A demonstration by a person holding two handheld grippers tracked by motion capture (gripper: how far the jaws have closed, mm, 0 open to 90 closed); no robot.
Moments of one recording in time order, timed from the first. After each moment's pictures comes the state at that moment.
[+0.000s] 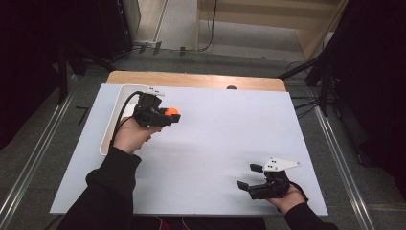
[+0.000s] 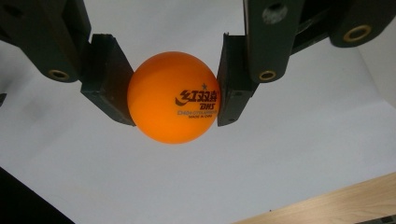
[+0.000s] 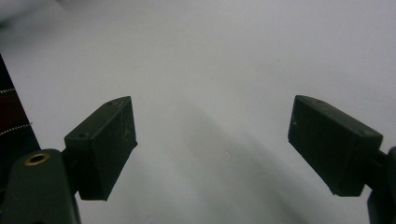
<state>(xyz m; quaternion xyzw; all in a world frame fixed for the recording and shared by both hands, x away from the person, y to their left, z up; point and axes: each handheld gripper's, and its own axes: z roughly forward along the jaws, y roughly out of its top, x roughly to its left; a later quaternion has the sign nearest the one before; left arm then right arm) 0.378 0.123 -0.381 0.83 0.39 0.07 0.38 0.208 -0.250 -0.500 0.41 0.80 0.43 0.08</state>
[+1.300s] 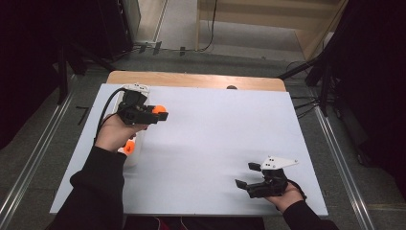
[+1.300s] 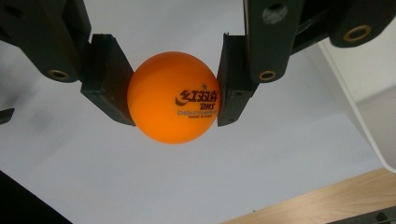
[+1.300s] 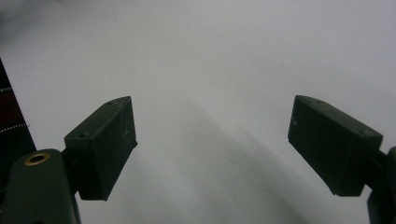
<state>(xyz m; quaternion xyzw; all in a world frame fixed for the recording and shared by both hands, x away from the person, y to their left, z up) 0.377 0.157 -0.366 0.84 0.38 0.07 0.38 0.212 -0.246 -0.499 0.41 0.81 0.43 0.08</state>
